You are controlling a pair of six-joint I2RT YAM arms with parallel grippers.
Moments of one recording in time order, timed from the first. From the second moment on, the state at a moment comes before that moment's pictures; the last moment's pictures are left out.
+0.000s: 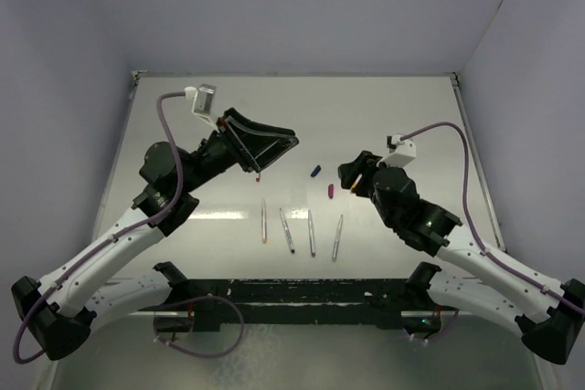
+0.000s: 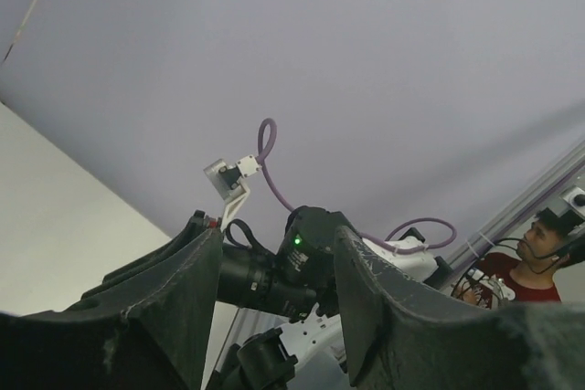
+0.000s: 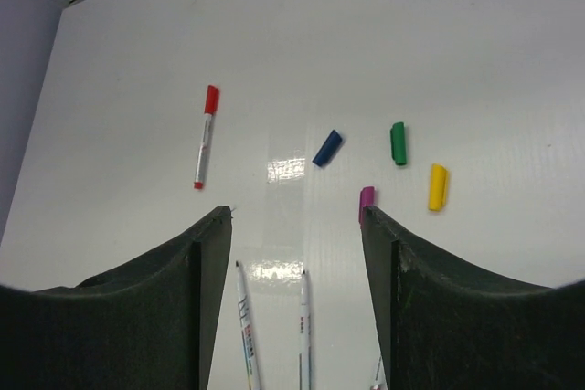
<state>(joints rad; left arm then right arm) -0.72 0.96 0.93 0.43 0.36 -0.91 0.84 0.84 0.72 -0.25 0.57 0.69</state>
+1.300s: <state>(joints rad) -0.72 0.93 1.02 0.40 0.42 -0.86 0.84 0.83 0.71 -0.30 0.66 0.73</state>
